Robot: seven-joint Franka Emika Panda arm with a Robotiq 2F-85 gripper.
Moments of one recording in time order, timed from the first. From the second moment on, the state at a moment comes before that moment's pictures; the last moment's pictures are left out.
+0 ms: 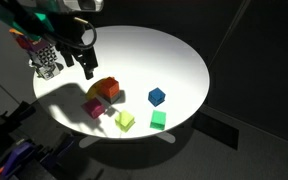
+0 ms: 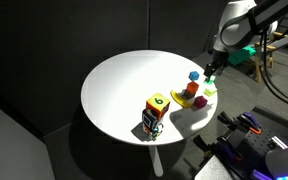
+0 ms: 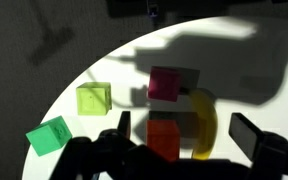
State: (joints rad) arm -0.12 0.02 -0.14 -2.54 -0.07 2.47 -0.08
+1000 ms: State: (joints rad) arm -0.12 0.21 -0.10 -2.54 0.05 2.69 -0.16
